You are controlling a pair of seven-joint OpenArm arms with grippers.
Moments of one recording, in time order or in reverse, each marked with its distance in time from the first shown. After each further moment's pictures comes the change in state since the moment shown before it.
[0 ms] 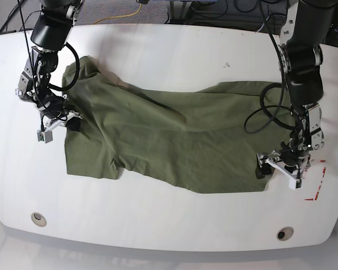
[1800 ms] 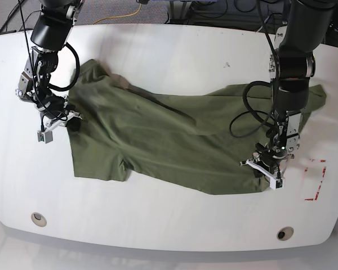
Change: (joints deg) left arm -2.2 4.0 10.9 -8.2 -0.6 11.2 -12.0; right arm 0.1 0.0 0.0 0.0 0.0 0.0 0.0
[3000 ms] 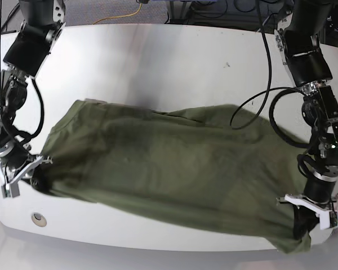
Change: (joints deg) left arm 9.9 -3.9 -12.5 68.0 -5.6 -0.8 24.0; right arm 13.2 8.3 0.1 22.6 0.9 0.3 -12.8
